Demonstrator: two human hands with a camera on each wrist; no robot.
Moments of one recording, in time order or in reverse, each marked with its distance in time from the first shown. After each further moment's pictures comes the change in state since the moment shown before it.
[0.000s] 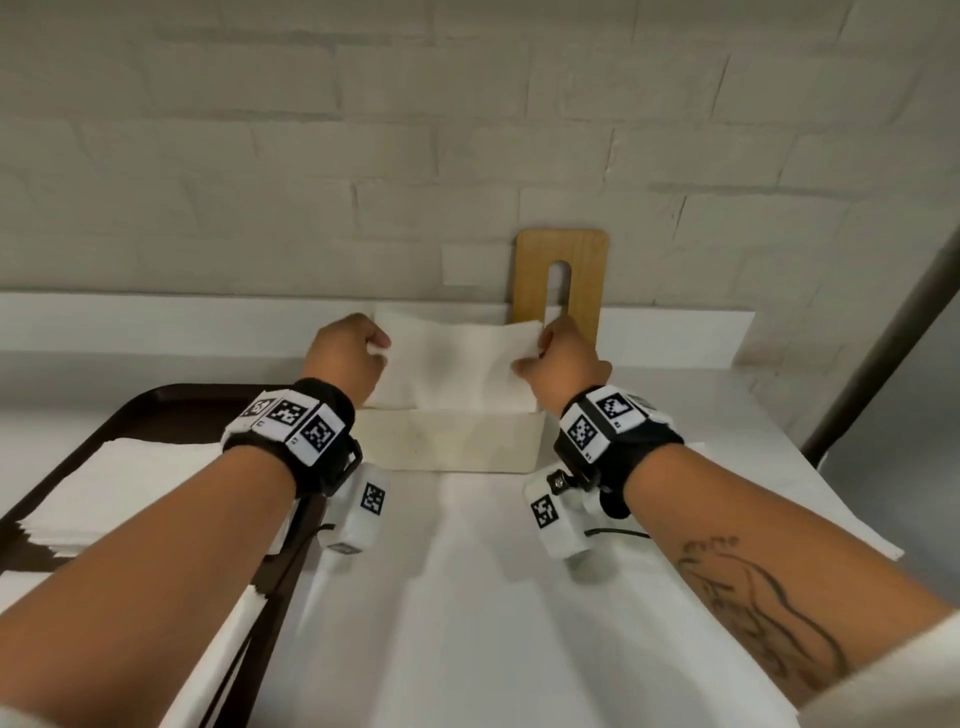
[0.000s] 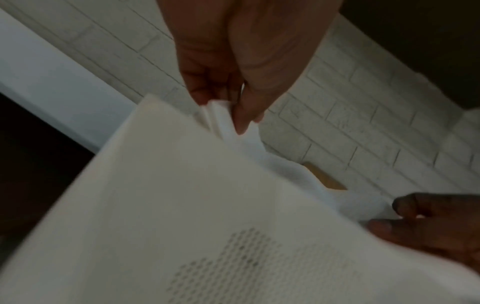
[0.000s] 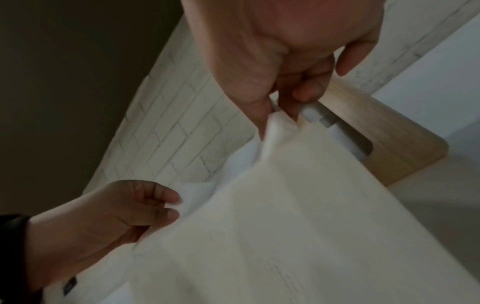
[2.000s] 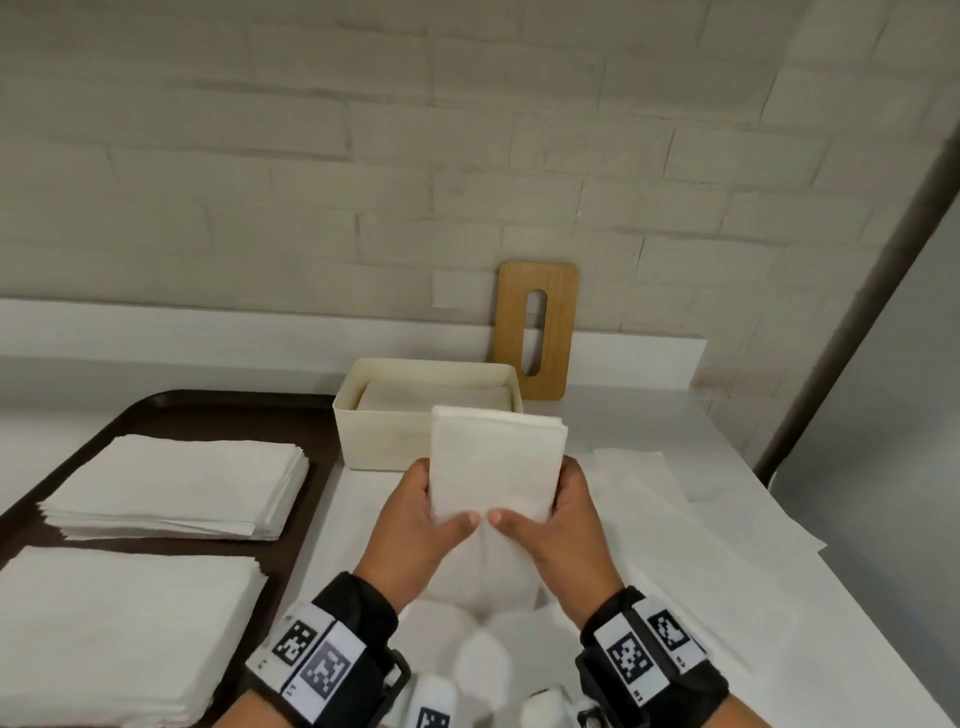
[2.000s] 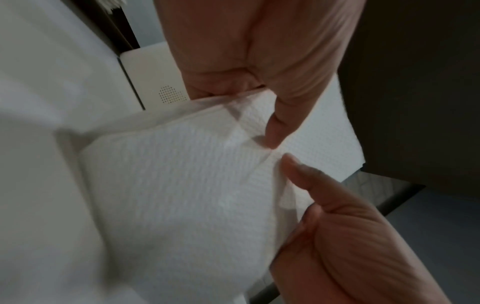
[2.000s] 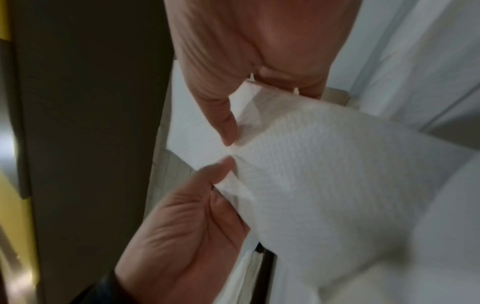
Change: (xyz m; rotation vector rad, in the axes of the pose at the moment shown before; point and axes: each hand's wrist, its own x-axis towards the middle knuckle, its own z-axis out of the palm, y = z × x) left_hand -0.178 0.028 0.025 -0.918 -0.320 -0.049; right_hand -0.167 0.044 -0.003 0.794 -0.108 -0.031
